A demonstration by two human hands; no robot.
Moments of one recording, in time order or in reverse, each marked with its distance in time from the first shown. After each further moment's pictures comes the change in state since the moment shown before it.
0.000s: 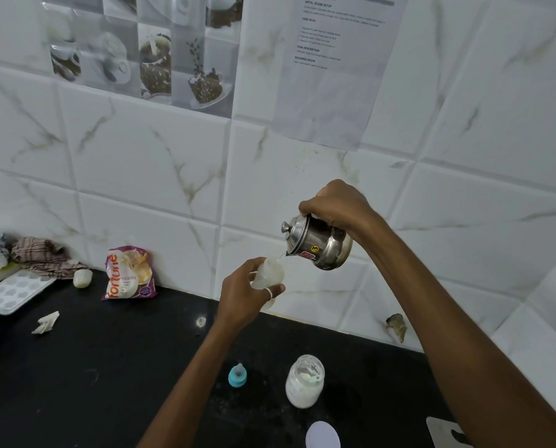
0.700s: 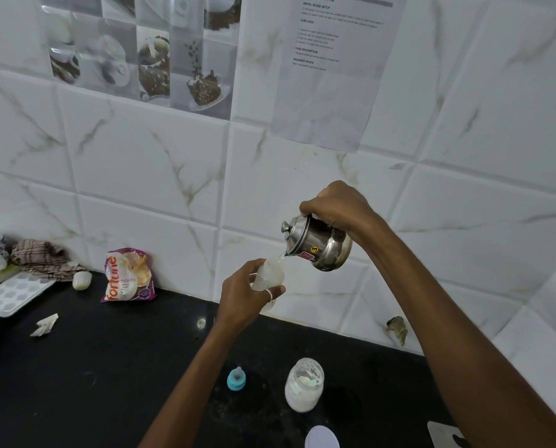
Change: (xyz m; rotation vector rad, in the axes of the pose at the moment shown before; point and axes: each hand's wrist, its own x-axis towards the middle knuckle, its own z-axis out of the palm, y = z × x) left_hand 0.002 0.002 0.003 0.034 -0.006 0.004; right_hand 0.004 0.004 -0.003 0.038 -0.011 -0.002
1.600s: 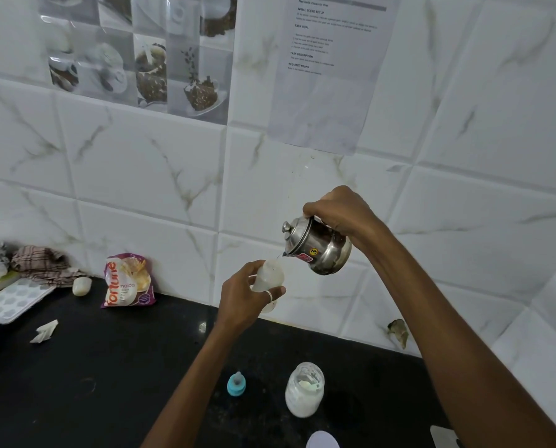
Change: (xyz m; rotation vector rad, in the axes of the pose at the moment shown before) left_hand 0.005 0.004 0.003 0.009 0.006 -0.002; right_hand -0.002 0.010 -0.004 0.149 0.003 0.016
